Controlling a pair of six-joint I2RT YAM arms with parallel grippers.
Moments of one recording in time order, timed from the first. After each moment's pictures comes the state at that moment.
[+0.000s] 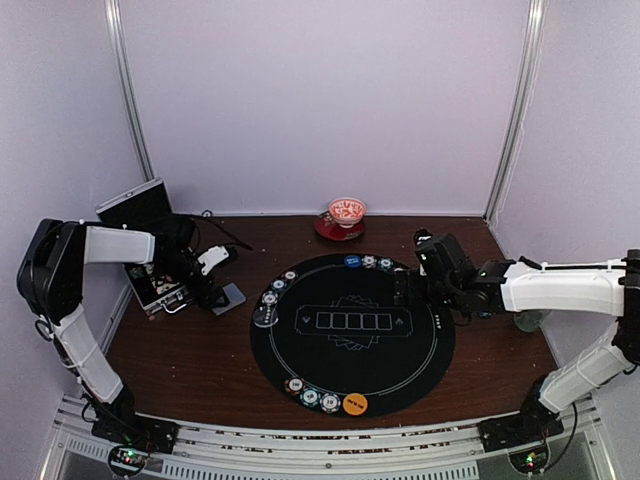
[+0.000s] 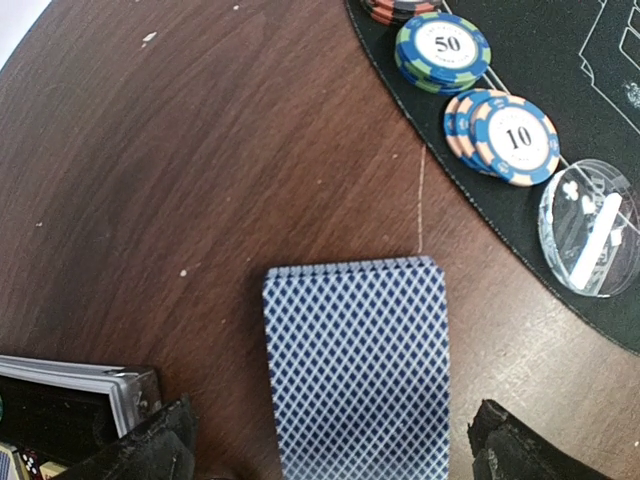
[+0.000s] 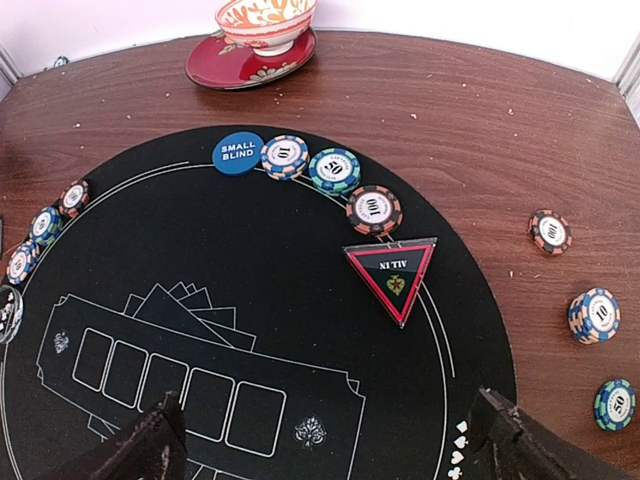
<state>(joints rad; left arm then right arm) -0.23 1.74 1.04 -0.40 0.29 0.67 0.77 1.40 0.84 -0.19 0.44 0.48</state>
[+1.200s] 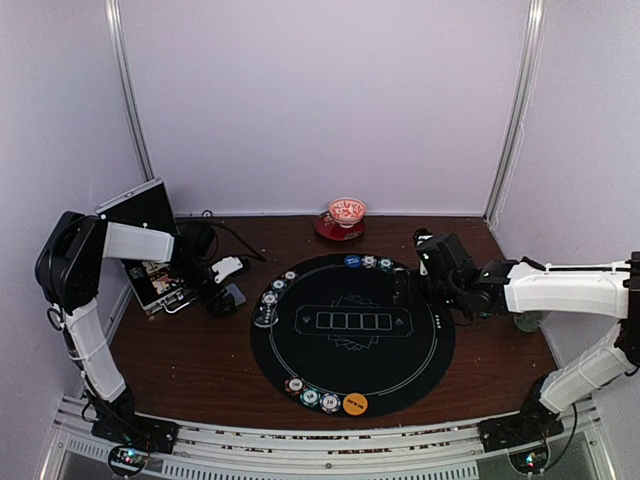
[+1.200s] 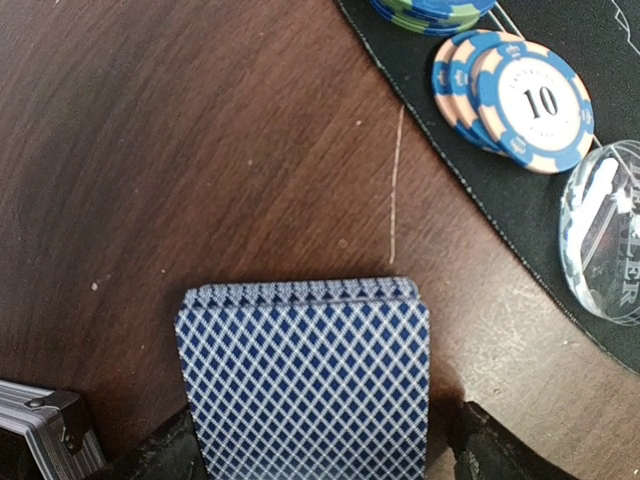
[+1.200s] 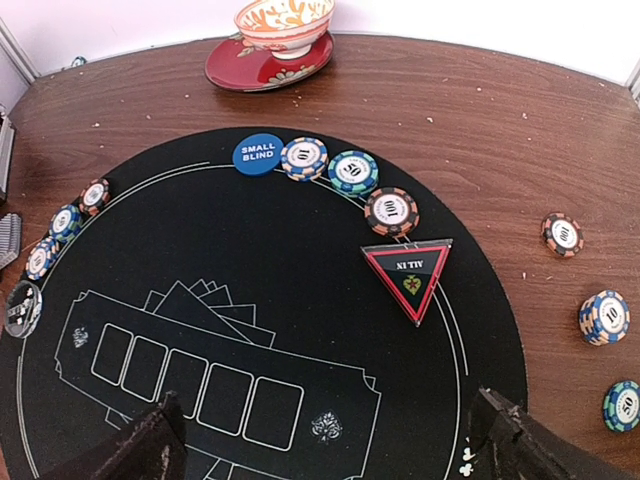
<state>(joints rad) -0.31 1.86 1.11 -0.47 0.19 0.62 0.78 1.37 0.83 -0.19 0.41 0.48</state>
